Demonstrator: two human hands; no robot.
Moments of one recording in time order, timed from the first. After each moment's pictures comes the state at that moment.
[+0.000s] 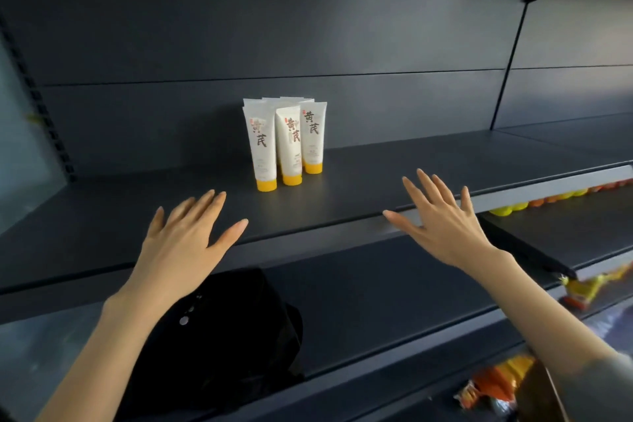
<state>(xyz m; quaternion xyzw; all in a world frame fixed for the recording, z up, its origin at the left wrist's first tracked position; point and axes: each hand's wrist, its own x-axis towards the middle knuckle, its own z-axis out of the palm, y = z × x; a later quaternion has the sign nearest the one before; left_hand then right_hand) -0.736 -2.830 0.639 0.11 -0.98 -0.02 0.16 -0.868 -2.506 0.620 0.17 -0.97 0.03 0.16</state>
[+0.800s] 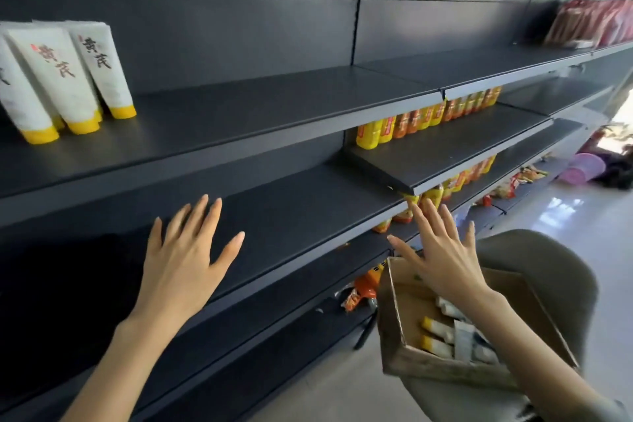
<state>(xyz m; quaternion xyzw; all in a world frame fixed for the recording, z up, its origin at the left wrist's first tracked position) -0.755 -2.571 0.554 -0.03 -0.99 -0.03 0.15 -0.782 -2.223 0.510 -0.03 -1.00 0.02 0.09</state>
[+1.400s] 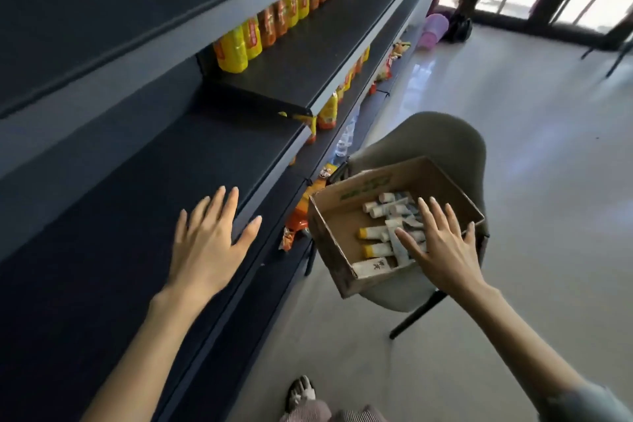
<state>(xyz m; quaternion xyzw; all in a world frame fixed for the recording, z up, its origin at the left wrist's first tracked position) -0.920 -2.435 0.443 -0.27 -0.96 -0.09 -0.03 -0.748 -2.153 0.393 -0.34 -0.94 0.10 -0.02</state>
